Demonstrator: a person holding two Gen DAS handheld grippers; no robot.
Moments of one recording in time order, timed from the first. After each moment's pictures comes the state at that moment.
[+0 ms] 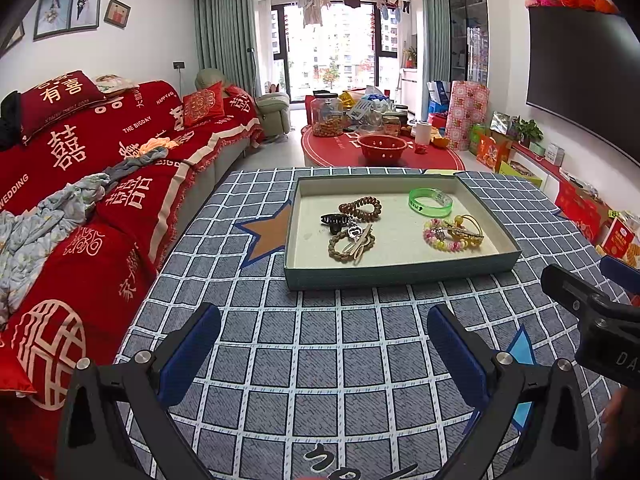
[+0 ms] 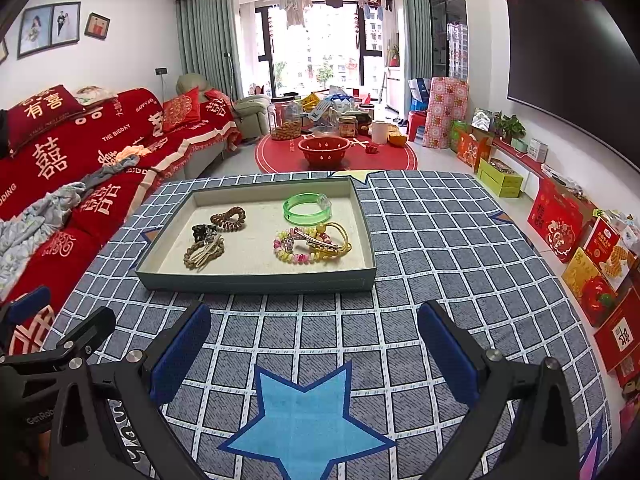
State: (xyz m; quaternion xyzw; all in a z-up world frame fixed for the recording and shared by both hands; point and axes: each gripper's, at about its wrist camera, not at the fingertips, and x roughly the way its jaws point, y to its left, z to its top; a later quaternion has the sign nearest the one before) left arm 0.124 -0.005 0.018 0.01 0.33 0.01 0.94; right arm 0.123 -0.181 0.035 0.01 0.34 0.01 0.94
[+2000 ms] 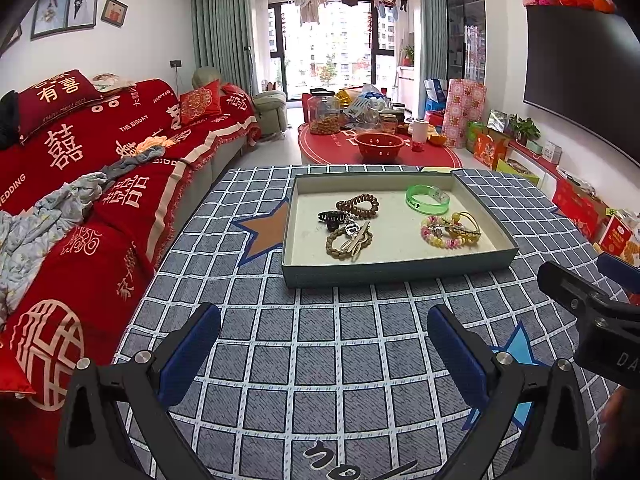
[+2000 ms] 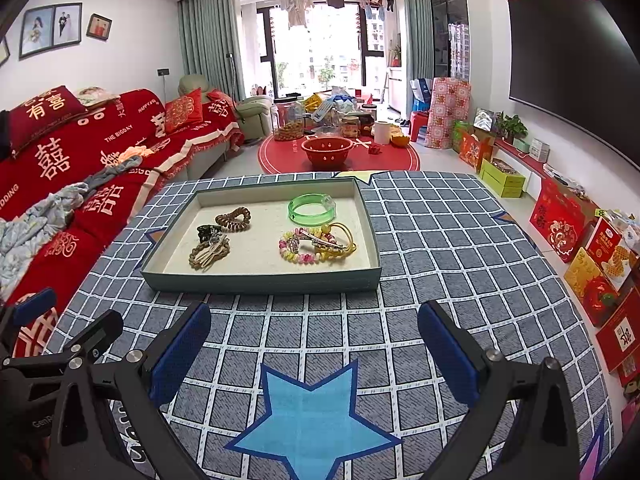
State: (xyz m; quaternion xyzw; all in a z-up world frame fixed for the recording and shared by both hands) left arm 0.122 -0.001 0.018 0.01 0.33 0.00 0.94; right arm 0.121 -0.181 0.033 0.01 0.33 0.01 0.94
